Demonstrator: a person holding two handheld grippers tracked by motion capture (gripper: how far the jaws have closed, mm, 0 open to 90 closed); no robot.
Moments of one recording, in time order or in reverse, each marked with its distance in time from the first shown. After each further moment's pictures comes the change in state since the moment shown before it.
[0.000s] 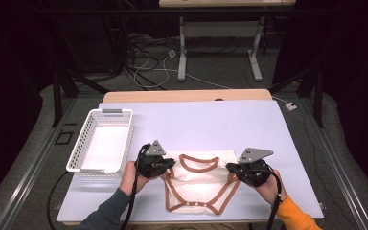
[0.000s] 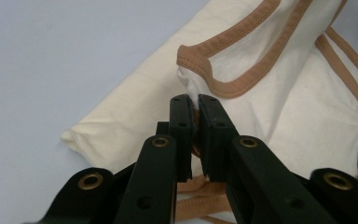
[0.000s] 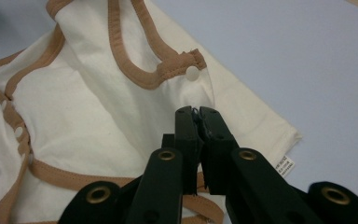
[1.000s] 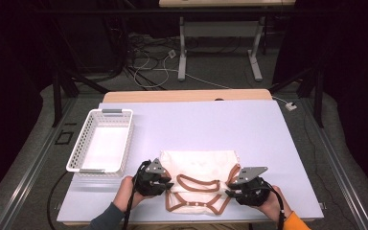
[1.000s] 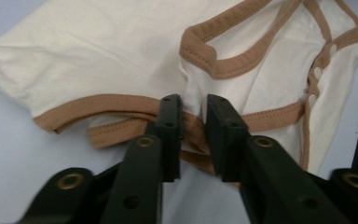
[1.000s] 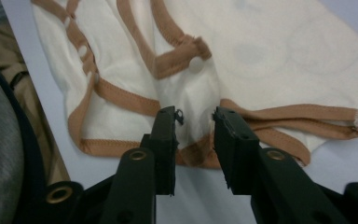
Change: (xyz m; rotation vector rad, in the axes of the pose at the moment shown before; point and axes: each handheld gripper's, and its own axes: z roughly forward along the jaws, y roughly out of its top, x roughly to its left) left arm -0.021 -0.029 -0.006 0.136 -0.085 0.025; right arm 0.029 -0.032 0.000 0.141 0.137 -0.030
